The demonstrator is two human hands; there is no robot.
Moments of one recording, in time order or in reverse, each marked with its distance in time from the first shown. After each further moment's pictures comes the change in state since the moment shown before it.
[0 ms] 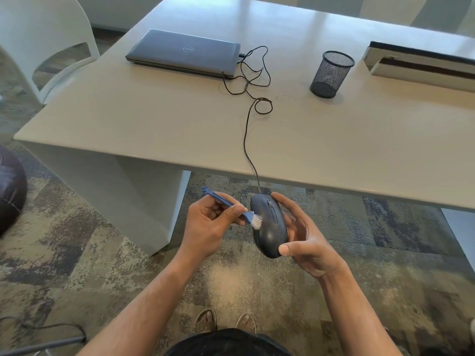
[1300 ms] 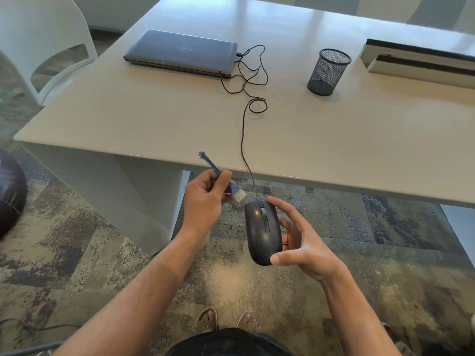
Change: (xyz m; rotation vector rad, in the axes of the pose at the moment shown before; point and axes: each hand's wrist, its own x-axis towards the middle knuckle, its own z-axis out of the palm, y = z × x) left_hand 0.035 0.002 0.005 0.071 0.243 -0.176; right_hand -0.013 0.006 0.004 -0.210 0.042 0.003
